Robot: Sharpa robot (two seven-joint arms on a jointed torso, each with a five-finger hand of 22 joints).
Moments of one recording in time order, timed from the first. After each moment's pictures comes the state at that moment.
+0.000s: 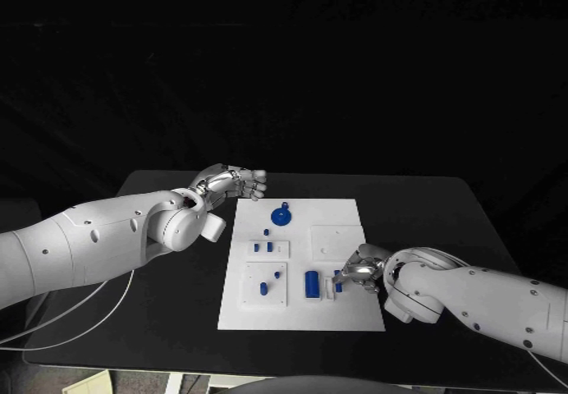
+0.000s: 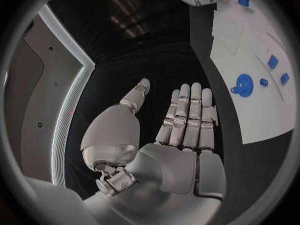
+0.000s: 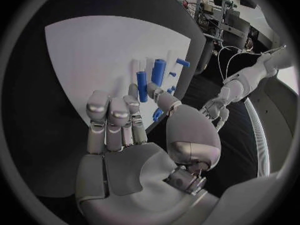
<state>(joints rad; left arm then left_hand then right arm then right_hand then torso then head) 1.21 -0.79 -0.15 1.30 -0.16 -0.18 0.31 0.89 -0.07 0.39 -0.26 0.06 0.88 0.17 0.20 0.59 1.14 0.14 0.07 0.14 0.89 0.13 0.45 0.43 0.07 0.67 0.04 0.51 1.22 1.05 -0.73 -0.15 1.49 -1.00 -0.24 -0.48 0.81 -0.11 0.72 -0.26 0.08 1.06 0.08 0.27 0.57 1.20 -0.03 1.03 1.23 1.32 -0.13 1.22 0.99 0.19 1.27 -0.07 1.08 1.31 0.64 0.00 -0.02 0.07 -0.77</state>
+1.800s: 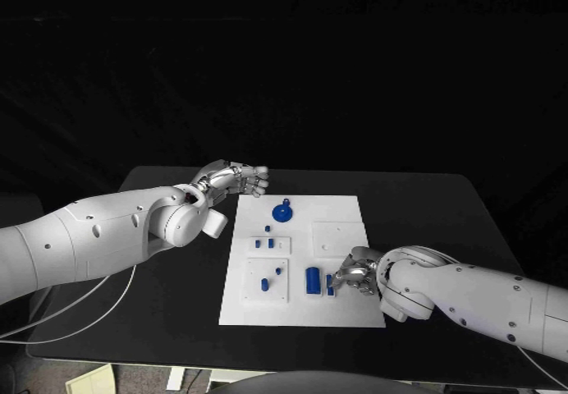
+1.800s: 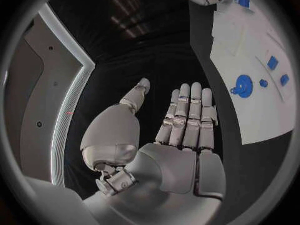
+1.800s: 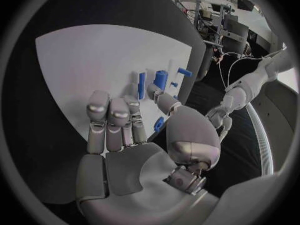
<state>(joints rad) 1.21 -0.80 -0.15 1.30 -0.16 -0.17 0.31 0.89 -0.07 0.39 -0.26 0.06 0.88 0.17 0.20 0.59 1.14 0.14 0.07 0.14 0.89 0.13 0.44 0.43 0.06 0.67 0.04 0.50 1.22 1.05 -0.67 -0.17 1.44 -1.00 -0.17 -0.49 0.80 -0.12 0.70 -0.25 0.07 1.07 0.07 0.27 0.56 1.20 -0.03 1.03 1.23 1.31 -0.13 1.22 0.99 0.19 1.27 -0.07 1.08 1.31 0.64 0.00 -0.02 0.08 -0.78</state>
